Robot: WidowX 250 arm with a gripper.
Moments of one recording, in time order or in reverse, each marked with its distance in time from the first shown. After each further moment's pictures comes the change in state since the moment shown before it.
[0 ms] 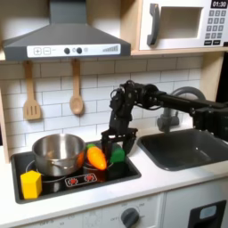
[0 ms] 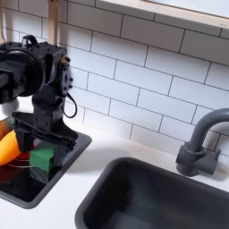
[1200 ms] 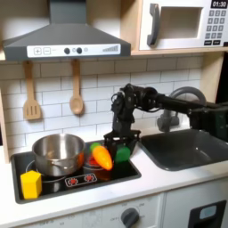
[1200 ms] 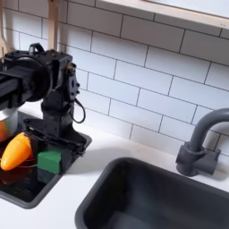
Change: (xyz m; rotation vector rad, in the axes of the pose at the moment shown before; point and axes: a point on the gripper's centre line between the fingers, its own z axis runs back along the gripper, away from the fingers) arm 0.002 -0.016 -0.011 -0.067 0.013 -0.048
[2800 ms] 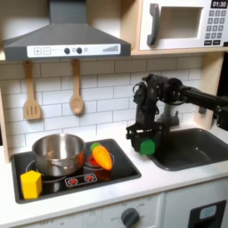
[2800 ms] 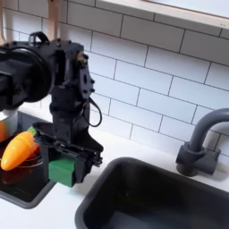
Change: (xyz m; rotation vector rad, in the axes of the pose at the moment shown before) arm -0.038 -0.040 0.042 -0.067 -0.005 -0.099
